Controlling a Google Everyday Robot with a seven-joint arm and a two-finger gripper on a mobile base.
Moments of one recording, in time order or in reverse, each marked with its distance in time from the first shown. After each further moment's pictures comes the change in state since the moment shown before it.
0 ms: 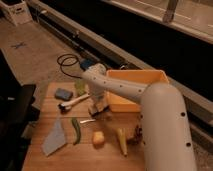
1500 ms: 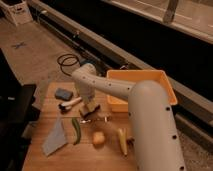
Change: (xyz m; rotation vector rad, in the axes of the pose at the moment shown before) arm -0.052 -0.031 -0.003 0.001 -0.032 -0.143
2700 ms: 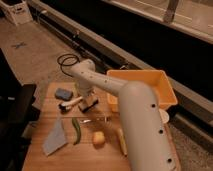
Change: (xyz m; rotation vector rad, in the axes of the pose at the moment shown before) arm 0.039 -0.032 0.007 -0.004 -0.004 0.049
